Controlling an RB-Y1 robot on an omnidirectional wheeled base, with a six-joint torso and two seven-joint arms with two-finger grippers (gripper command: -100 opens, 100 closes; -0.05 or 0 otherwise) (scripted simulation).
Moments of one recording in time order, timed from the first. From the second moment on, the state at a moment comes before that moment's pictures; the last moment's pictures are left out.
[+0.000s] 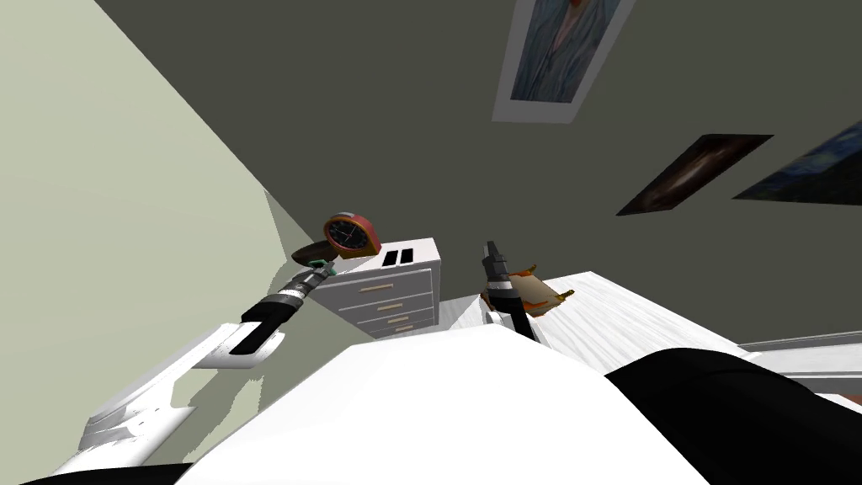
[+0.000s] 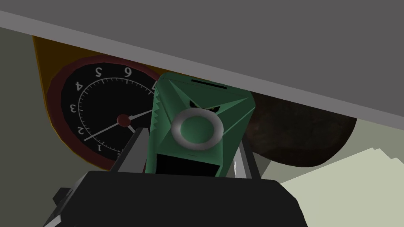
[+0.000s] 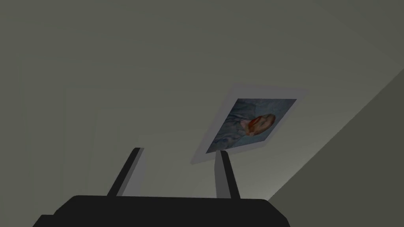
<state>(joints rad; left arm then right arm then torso) 0.47 0.90 0.28 -1.93 -0.36 0.01 -0.03 0.54 -0.01 0.03 -2.26 0.09 -0.41 0.10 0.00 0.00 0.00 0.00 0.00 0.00</state>
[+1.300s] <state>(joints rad) 0.53 0.92 0.30 -2.00 -0.37 0.07 -0.02 0.54 -0.01 0.03 -2.26 0.09 -0.41 0.10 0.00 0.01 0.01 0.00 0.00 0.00</state>
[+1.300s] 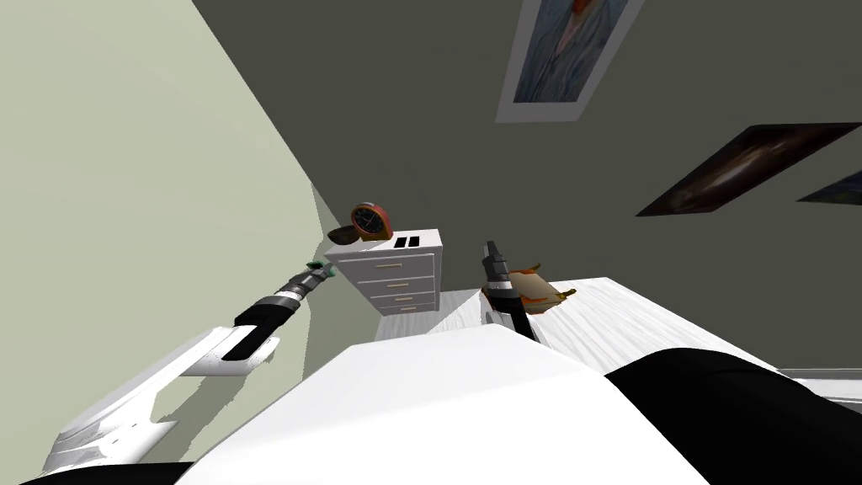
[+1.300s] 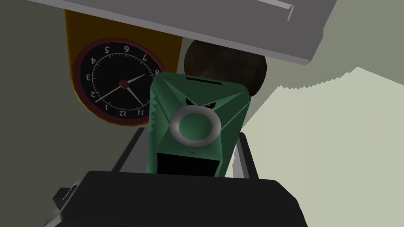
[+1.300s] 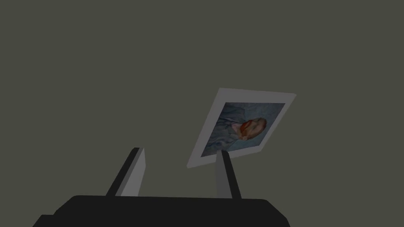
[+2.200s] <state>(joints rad) 0.52 1.06 0.38 -2.00 -0.35 0.24 0.05 0.54 -0.01 0.03 -2.26 0.09 -0.41 0.10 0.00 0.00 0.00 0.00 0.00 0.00</state>
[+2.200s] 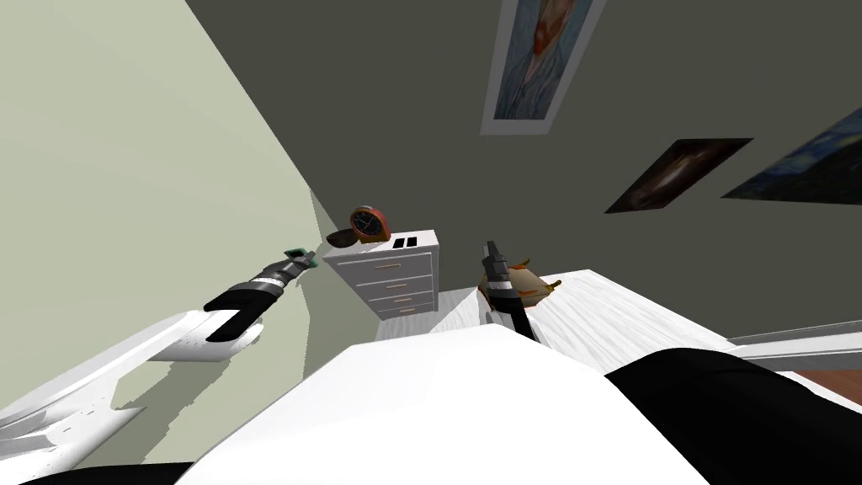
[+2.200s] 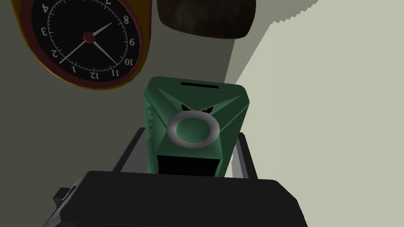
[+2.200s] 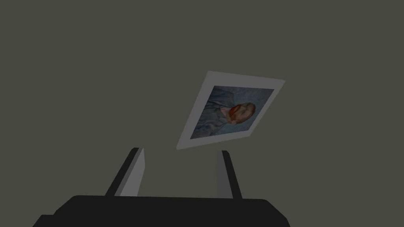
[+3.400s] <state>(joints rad) 0.56 1.31 0.44 -2.02 -0.18 0.31 0.17 0.54 -0.01 0.02 -2.26 0.09 -0.41 0.10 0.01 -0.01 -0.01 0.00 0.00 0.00</state>
